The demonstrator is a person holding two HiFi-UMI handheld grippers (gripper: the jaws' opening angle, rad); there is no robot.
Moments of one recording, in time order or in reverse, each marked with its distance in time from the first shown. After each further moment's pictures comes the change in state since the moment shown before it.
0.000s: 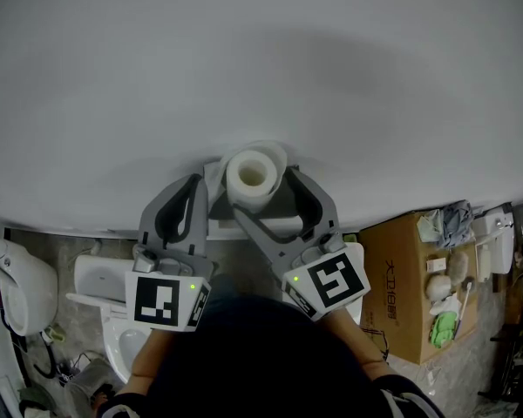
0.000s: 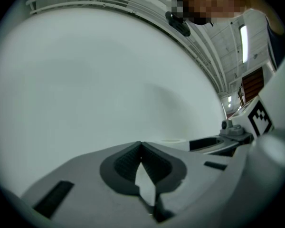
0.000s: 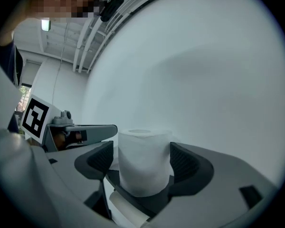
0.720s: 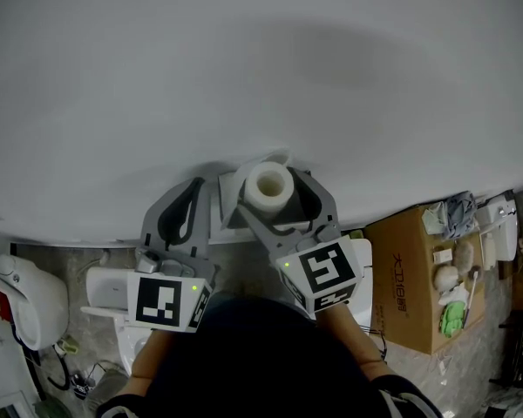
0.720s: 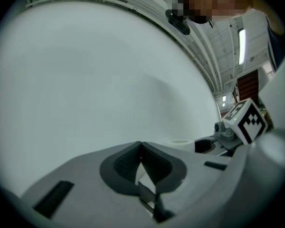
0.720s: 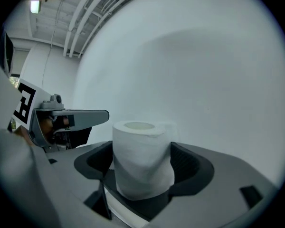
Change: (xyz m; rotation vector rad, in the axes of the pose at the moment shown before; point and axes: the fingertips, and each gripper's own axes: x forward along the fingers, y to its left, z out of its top) left arm 0.004 0.026 0.006 0.014 0.029 -0.067; right arm 0.031 -0.001 -0.016 -0.014 0.167 -0.104
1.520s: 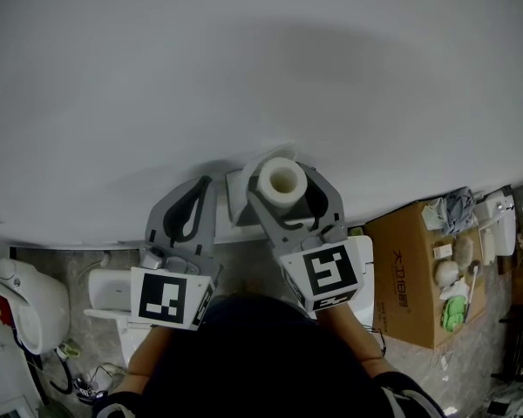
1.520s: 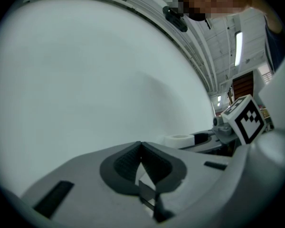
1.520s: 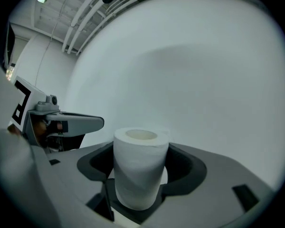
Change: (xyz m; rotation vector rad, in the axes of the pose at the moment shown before) left arm -0.004 0.003 0.000 0.015 0.008 -0.059; right arm -0.004 -0.002 0.017 -0.048 -0.048 -0.116
